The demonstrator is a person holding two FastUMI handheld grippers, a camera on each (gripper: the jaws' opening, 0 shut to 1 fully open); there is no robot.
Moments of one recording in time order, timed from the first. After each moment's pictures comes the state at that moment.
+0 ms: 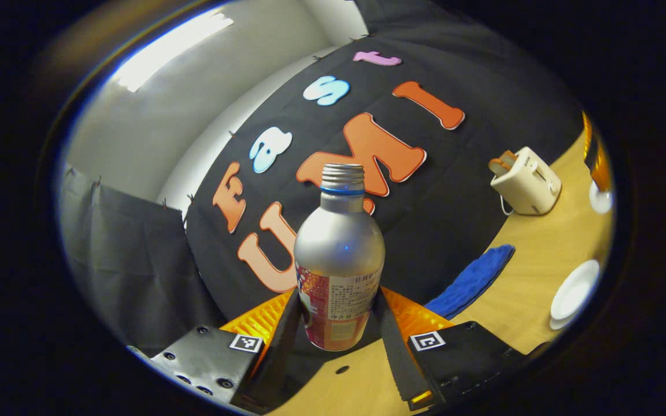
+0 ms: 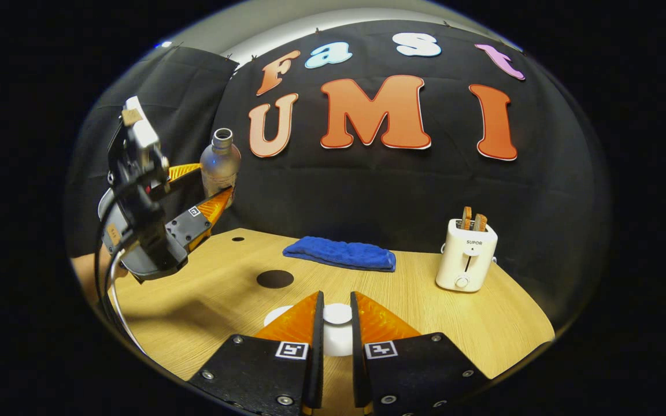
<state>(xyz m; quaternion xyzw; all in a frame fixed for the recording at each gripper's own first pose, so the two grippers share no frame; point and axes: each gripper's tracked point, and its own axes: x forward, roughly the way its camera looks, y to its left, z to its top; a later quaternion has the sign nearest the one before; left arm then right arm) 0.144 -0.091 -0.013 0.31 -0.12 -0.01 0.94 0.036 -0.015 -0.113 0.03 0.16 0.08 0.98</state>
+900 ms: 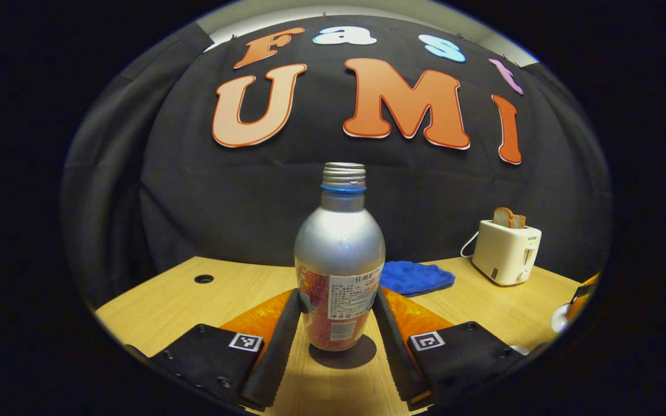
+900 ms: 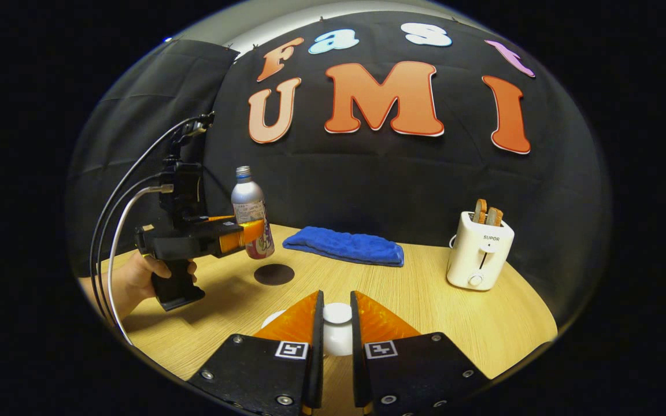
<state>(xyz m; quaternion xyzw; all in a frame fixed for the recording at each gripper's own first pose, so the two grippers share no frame) 0.212 -0.095 -0.154 -0.02 0.12 -0.09 0.99 0.065 0.002 -0.135 0.02 0.19 0.08 0.98</state>
